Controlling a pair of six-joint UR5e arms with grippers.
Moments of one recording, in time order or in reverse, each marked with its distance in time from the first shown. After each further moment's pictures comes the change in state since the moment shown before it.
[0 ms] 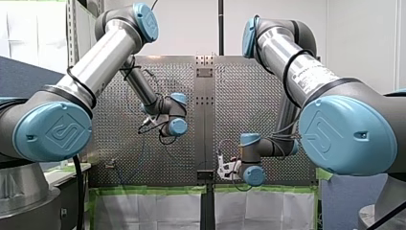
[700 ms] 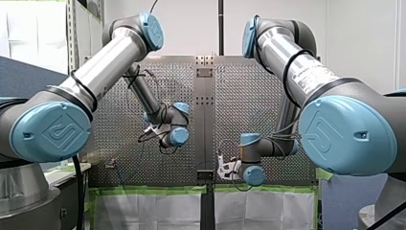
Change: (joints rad) left arm -0.024 -0.090 0.000 -0.037 -0.026 -0.004; right arm 0.000 0.000 0.000 0.001 0.000 0.000
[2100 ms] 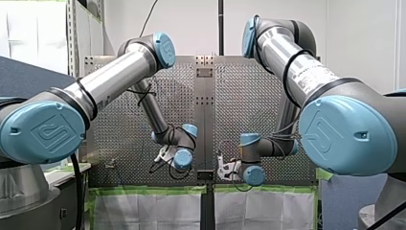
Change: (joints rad) left arm -0.082 -0.157 0.000 0.025 0.262 -0.291; right arm 0.001 0.000 0.000 0.017 0.000 -0.003
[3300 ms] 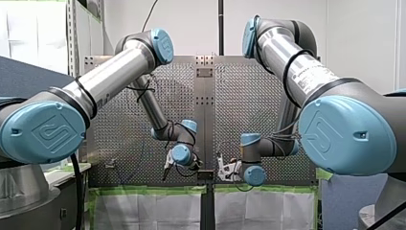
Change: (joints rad) left arm 0.009 0.032 0.000 -0.004 0.324 -0.324; right arm -0.004 0.000 0.000 0.001 -0.005 -0.056
